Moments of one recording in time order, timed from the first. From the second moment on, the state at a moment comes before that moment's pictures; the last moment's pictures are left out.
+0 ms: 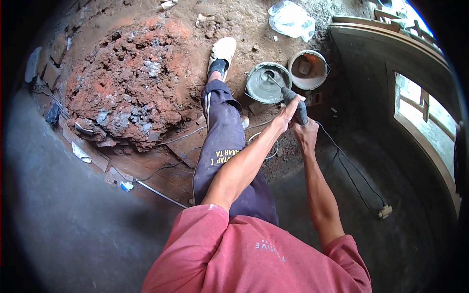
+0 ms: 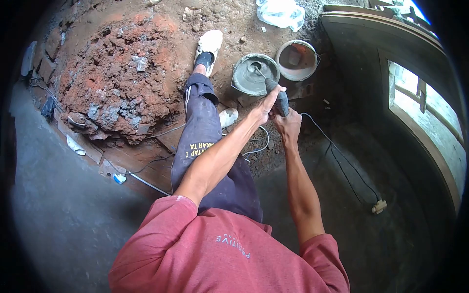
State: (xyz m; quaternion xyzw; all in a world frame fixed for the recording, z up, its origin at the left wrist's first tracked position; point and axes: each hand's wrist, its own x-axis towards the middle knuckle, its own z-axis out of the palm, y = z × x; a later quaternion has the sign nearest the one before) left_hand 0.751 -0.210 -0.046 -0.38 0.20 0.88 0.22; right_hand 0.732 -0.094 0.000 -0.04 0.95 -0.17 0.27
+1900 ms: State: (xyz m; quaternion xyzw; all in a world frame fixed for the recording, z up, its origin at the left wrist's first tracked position) left_hand 0.784 -0.172 -0.055 -0.51 0.14 0.81 0.25; right_hand 0.762 -0.077 0.001 -0.03 0.92 -0.22 0.31
